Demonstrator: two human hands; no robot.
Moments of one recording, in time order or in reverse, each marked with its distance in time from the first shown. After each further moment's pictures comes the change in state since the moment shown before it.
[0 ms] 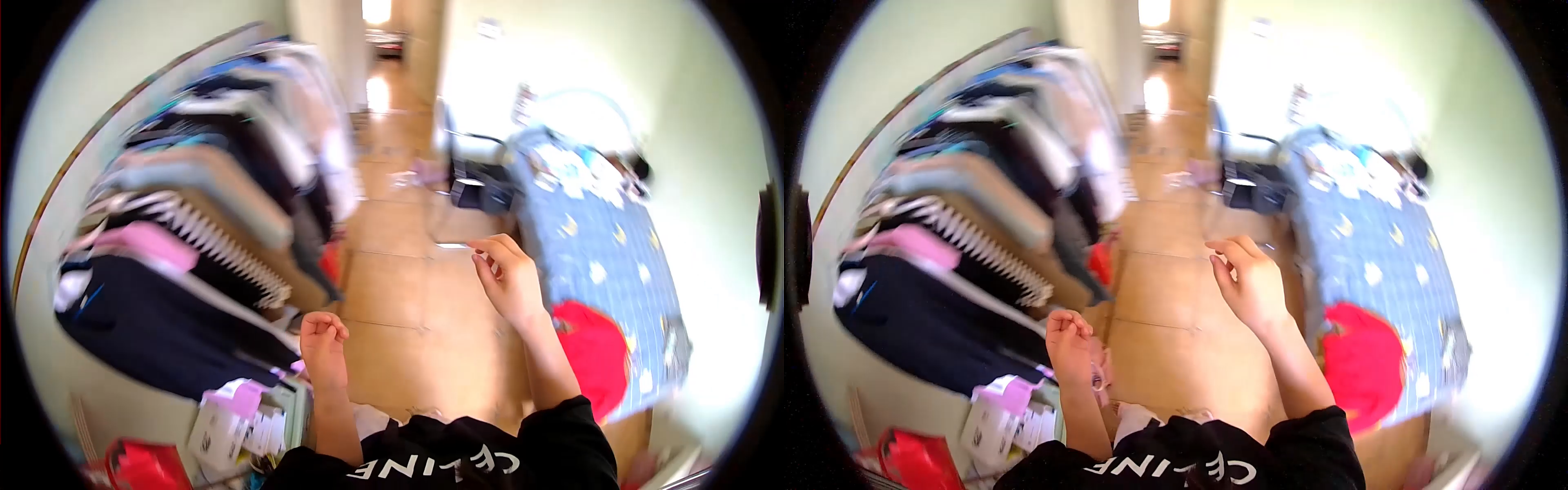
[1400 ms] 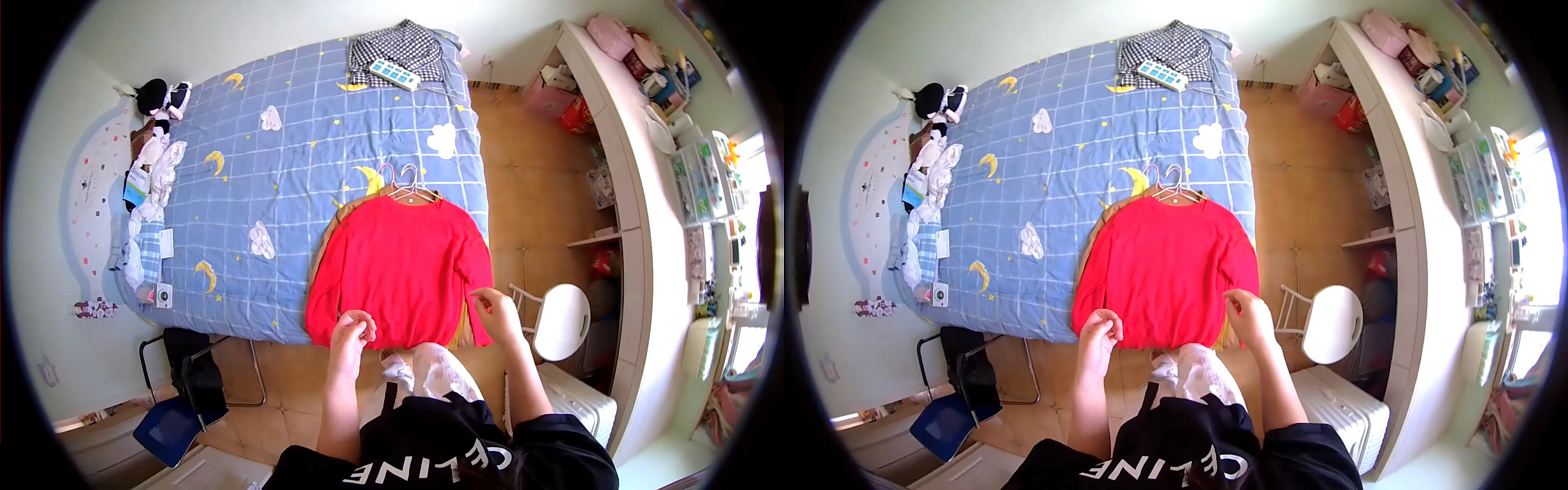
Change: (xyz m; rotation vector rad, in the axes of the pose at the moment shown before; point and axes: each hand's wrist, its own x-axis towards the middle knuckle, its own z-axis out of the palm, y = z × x) left_hand -0.300 -0.734 0.541 0.506 -1.354 -1.609; right_hand -0.546 0.462 -0.379 -0.252 0.895 1.723
